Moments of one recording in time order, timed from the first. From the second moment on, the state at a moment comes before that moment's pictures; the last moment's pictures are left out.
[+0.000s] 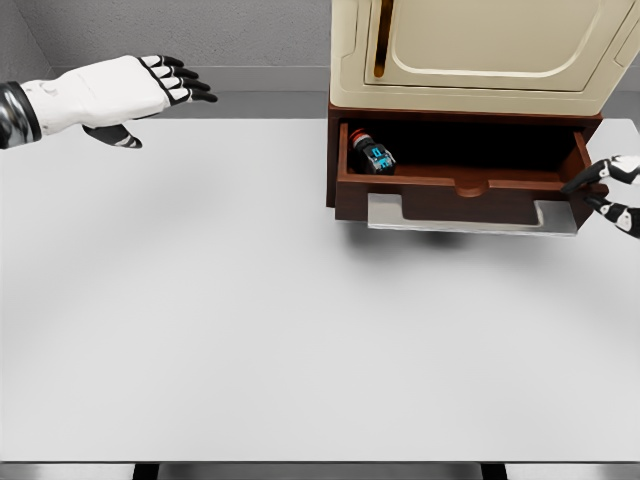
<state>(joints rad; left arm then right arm) -0.93 0.80 -0.75 -1.31 -0.56 -0.61 -0.31 0.08 -1.05 0.04 -1.67 -0.03 -0.61 0.07</state>
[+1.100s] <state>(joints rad) -0.93 0.80 -0.75 -1.32 -0.56 -0.61 -0.31 0.18 -1.05 0.01 -1.67 -0.03 -0.61 0.08</state>
